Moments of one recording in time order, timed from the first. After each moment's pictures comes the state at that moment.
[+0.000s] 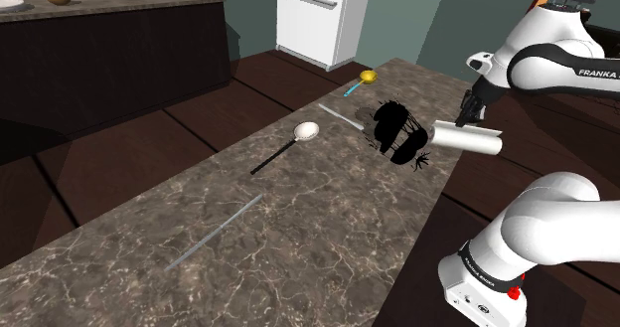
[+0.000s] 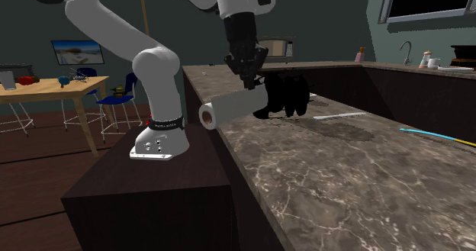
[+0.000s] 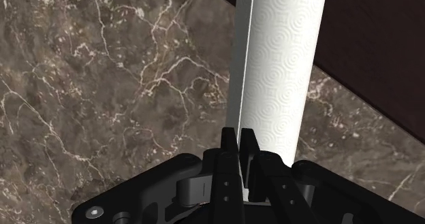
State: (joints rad) arm -0.05 -0.92 -0.55 -2.72 -0.54 2.03 -0.98
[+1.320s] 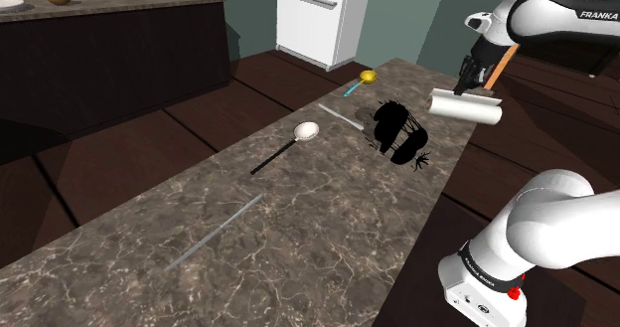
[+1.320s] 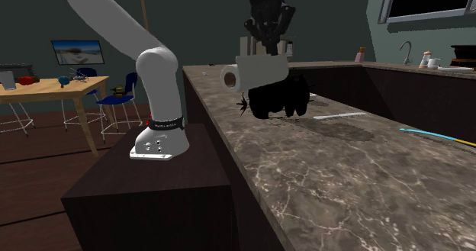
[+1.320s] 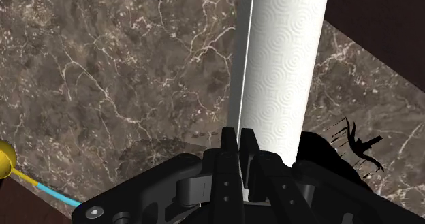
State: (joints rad) arm 0.06 -0.76 -0.50 -2.42 -0.43 1.91 -0.99
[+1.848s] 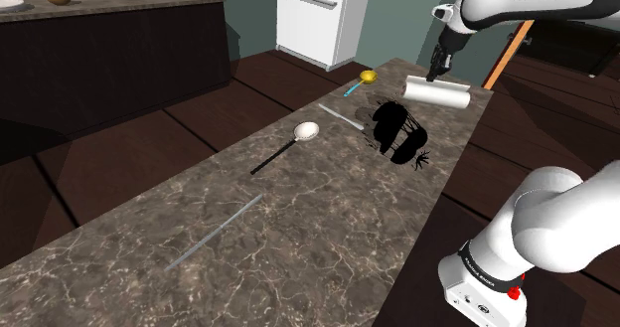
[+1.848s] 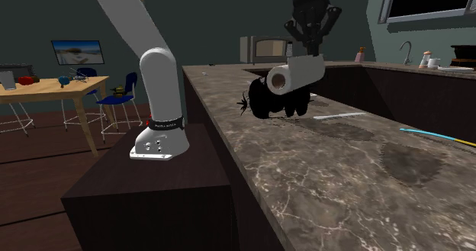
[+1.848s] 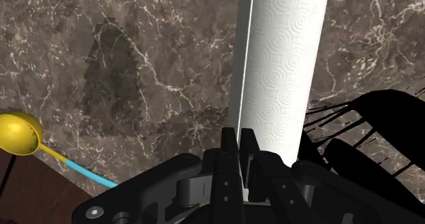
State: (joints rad) arm 0.19 -0.43 -0.58 -2.20 -0.32 2.01 -1.00
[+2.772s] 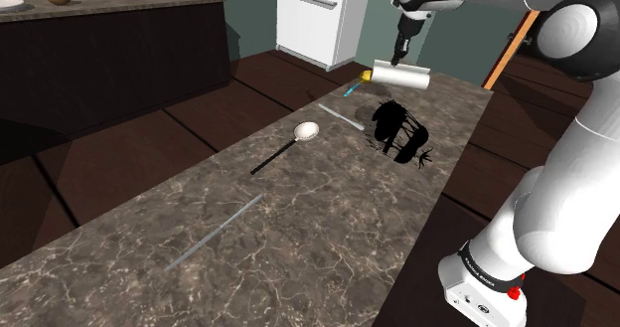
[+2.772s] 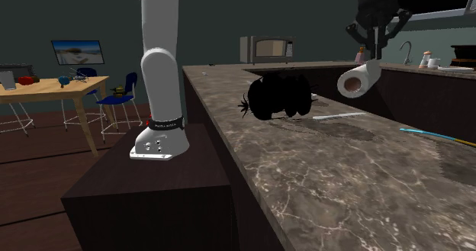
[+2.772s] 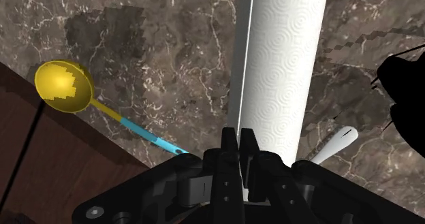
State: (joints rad) arm 0.25 0.15 -0.68 -1.71 0.04 2.02 -1.18
